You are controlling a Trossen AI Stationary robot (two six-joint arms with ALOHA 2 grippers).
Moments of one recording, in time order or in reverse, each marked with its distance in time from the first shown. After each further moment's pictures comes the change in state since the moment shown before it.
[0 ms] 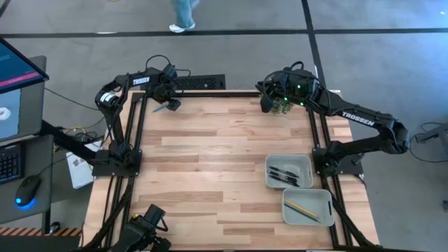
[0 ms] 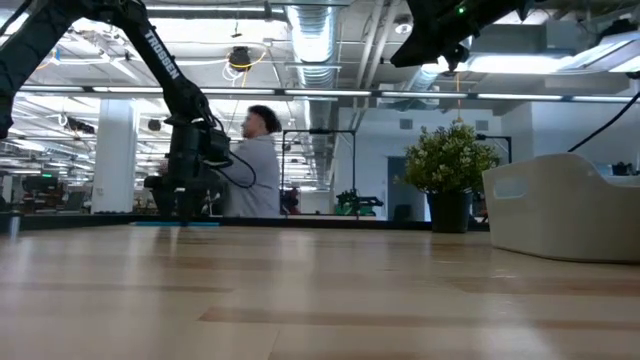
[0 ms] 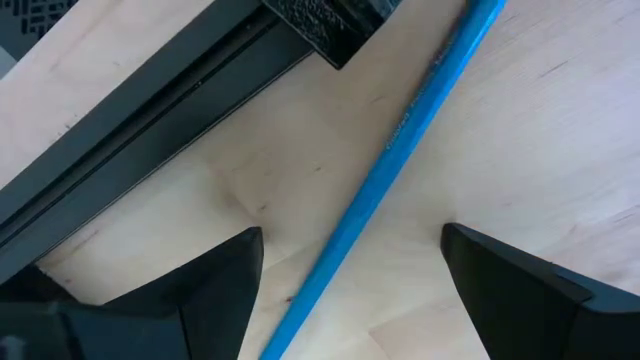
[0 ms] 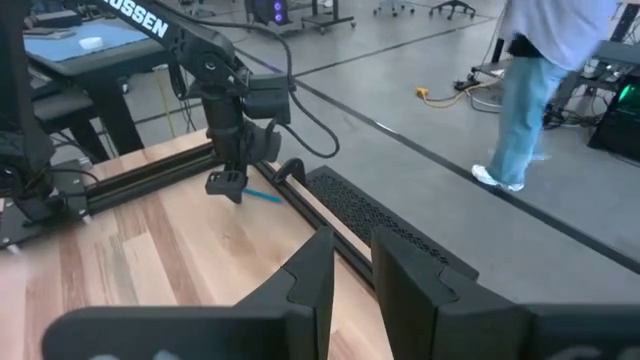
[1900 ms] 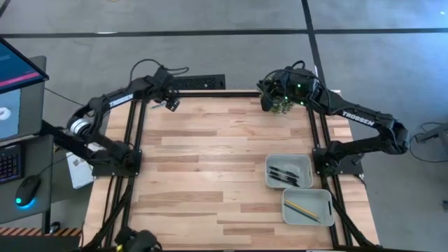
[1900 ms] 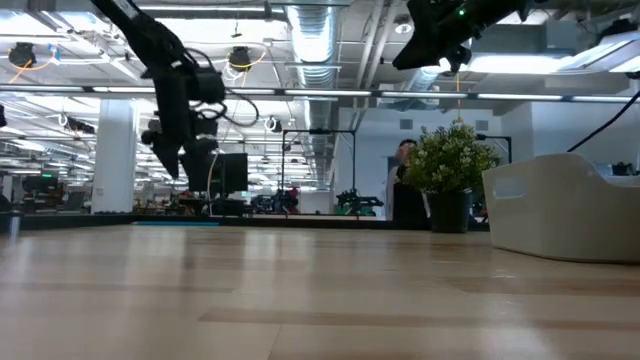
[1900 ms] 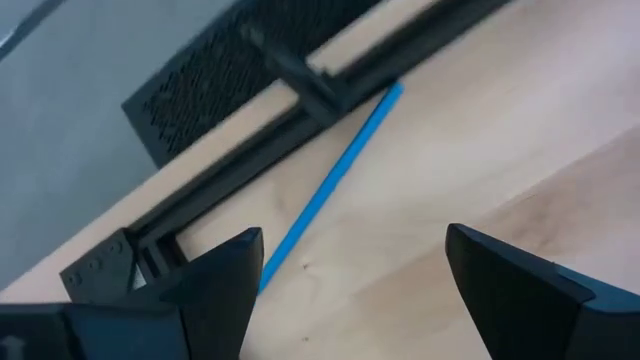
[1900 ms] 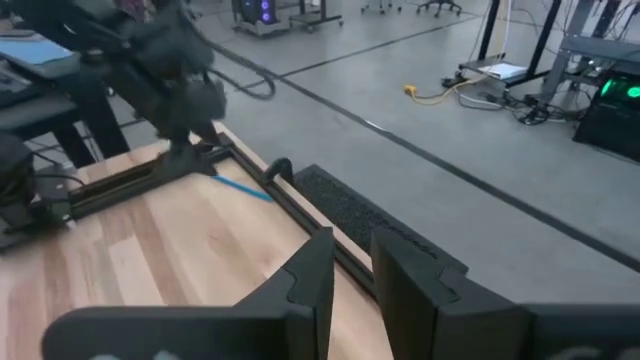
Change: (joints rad) left arm -0.145 -0.485 -0.250 0.228 -0.170 -0.093; right arm -0.016 0.000 0.000 -0.006 0.016 0.008
